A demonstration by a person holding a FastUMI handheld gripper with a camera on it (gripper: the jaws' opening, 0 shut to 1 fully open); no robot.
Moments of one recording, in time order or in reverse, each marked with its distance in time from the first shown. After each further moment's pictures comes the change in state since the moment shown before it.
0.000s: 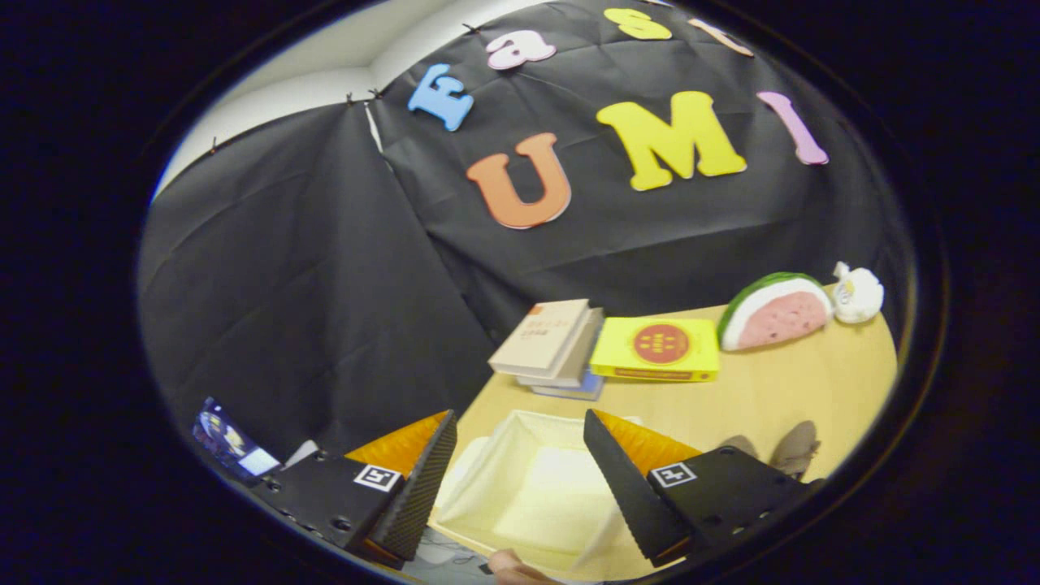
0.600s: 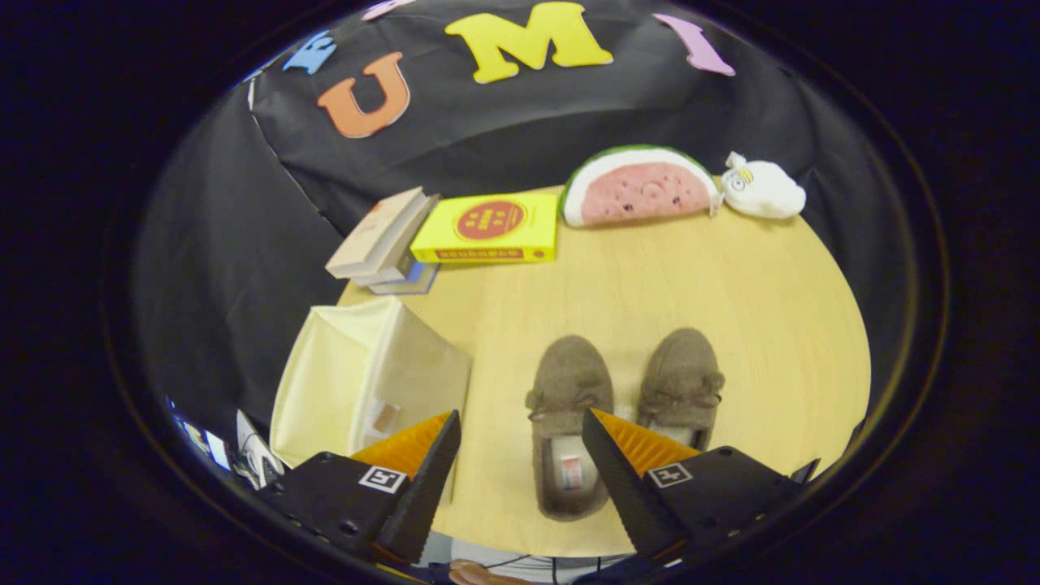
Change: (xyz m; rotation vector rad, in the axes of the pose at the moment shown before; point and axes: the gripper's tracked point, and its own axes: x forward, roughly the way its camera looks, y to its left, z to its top) arm 0.001 -0.196 -0.132 0.140 0.427 -0.287
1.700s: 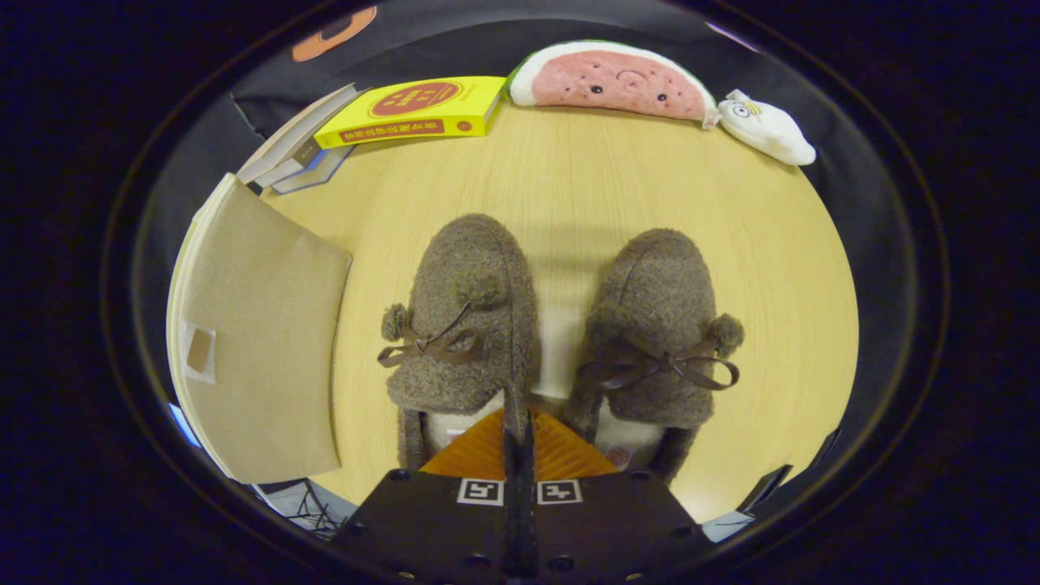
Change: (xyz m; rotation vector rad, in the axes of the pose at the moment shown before) arm 0.069 -0.066 -0.052 -0.039 0.291 -0.177
